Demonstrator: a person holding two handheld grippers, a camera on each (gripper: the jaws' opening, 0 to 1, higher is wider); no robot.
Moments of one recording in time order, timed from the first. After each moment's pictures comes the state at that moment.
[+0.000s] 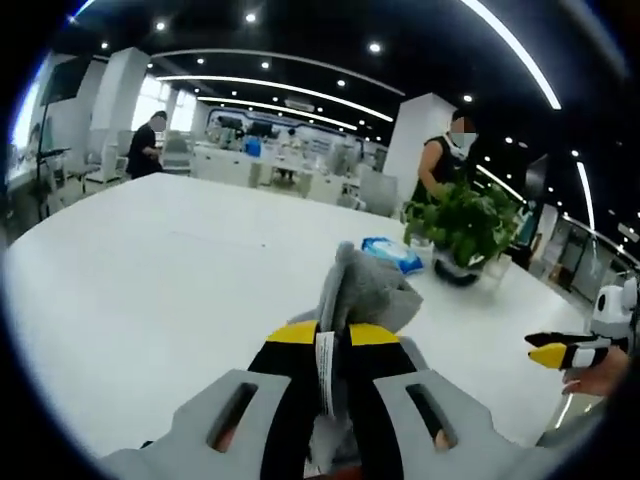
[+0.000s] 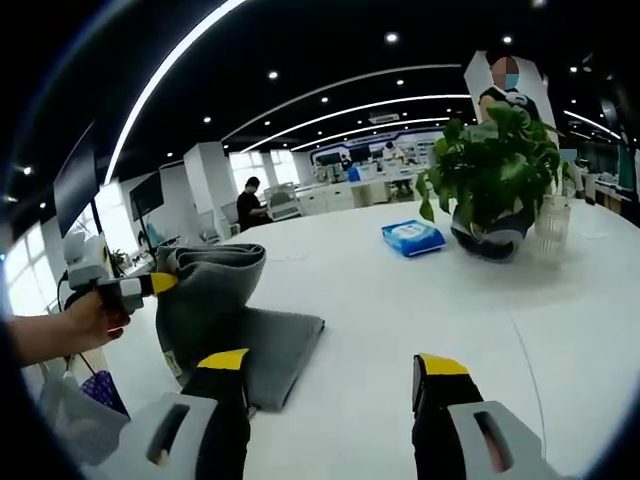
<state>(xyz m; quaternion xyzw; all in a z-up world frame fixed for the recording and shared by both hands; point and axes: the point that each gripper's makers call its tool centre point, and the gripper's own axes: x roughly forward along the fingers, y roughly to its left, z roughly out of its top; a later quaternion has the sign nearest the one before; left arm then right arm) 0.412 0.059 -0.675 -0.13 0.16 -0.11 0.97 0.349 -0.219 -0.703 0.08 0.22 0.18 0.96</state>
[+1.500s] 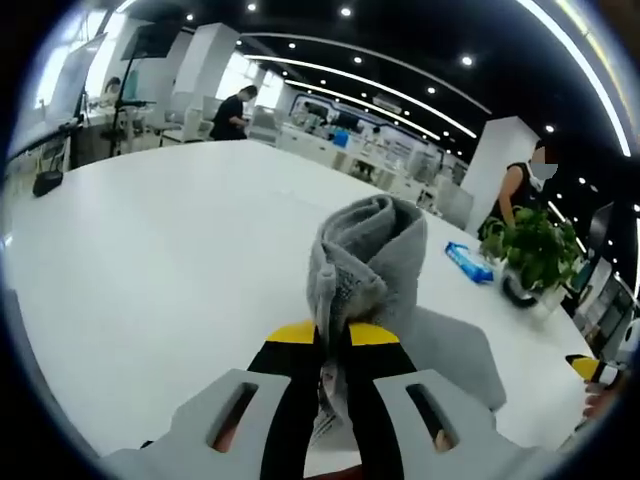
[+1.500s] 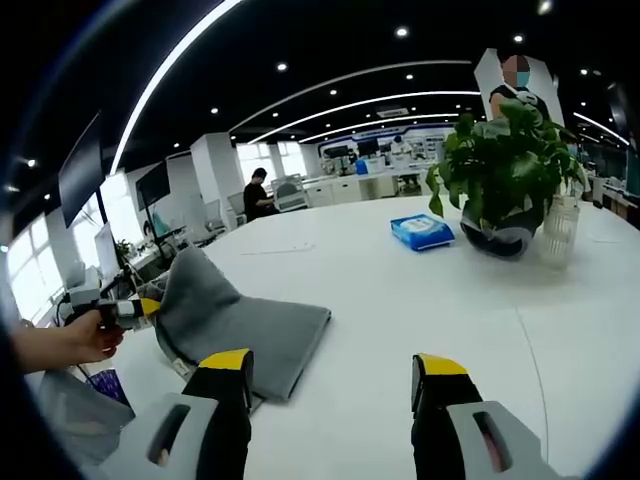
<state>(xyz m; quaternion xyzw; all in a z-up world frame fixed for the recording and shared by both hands) 0.364 0.156 -0.729 -0.20 0.19 0.05 0.96 0.346 -0.211 -0.709 0.07 0.23 0.20 0.95</state>
